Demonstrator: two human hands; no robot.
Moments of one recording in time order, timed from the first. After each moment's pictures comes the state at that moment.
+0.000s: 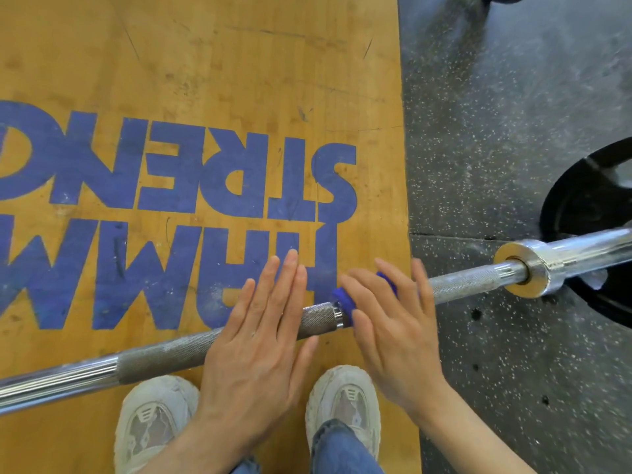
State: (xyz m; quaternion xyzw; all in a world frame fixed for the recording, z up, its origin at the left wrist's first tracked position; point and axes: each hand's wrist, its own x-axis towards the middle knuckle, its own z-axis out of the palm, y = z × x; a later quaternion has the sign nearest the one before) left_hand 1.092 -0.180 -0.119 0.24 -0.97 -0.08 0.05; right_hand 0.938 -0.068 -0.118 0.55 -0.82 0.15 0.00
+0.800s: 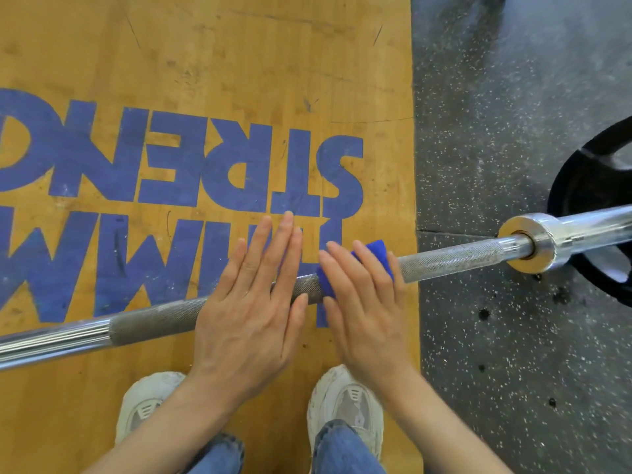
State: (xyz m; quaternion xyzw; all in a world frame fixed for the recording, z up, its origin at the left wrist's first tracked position) left_hand 1.072 -0.212 -0.122 0.25 -0.96 -0.05 0.08; right_hand 0.949 -0.097 -0.145 0.56 -0.80 0.21 0.06
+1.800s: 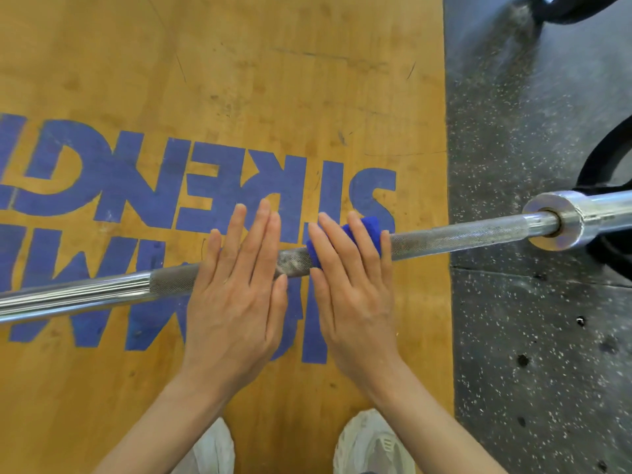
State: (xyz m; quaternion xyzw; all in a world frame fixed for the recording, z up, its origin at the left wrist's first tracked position) left_hand 1.081 -0.274 -0.129 0.33 -0.93 -0.09 0.14; right_hand 0.954 -0.184 -0.144 0.54 -0.80 0.26 0.05
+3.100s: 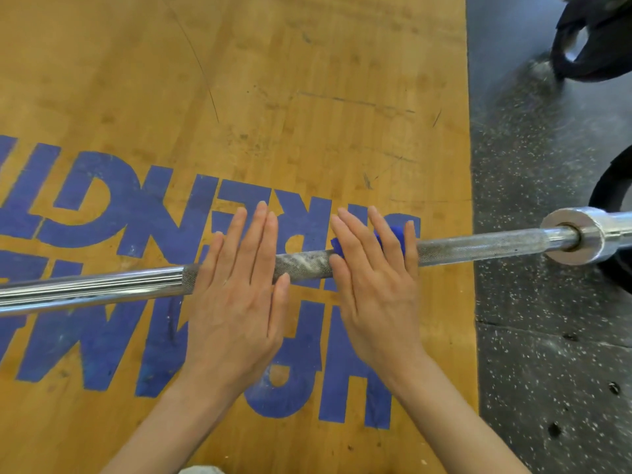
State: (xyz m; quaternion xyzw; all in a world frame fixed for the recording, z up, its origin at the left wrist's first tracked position) left_hand 1.074 -0.333 -0.138 0.38 -0.91 -0.07 0.15; right_hand 0.921 -0.251 -0.136 0.55 -0.80 0.23 0.04
